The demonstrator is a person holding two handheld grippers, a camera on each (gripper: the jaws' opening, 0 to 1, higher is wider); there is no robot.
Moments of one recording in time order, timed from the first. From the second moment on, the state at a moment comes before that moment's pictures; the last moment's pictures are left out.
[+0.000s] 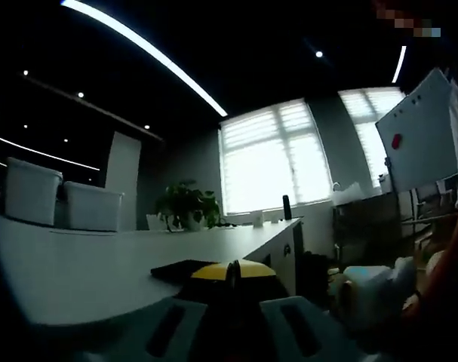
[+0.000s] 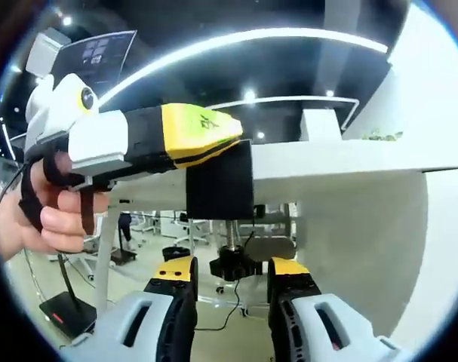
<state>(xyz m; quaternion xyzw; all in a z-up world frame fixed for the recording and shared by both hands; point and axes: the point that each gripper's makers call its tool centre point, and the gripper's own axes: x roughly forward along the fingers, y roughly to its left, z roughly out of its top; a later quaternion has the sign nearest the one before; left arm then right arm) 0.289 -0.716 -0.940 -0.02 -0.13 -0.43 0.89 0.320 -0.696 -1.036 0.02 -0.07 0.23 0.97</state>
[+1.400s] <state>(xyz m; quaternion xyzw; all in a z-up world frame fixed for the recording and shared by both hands) 0.289 -0.720 -0.944 -0.03 -0.13 -0.44 0.89 0.337 -0.696 -1.052 -0.05 -0.05 0.41 0.91</state>
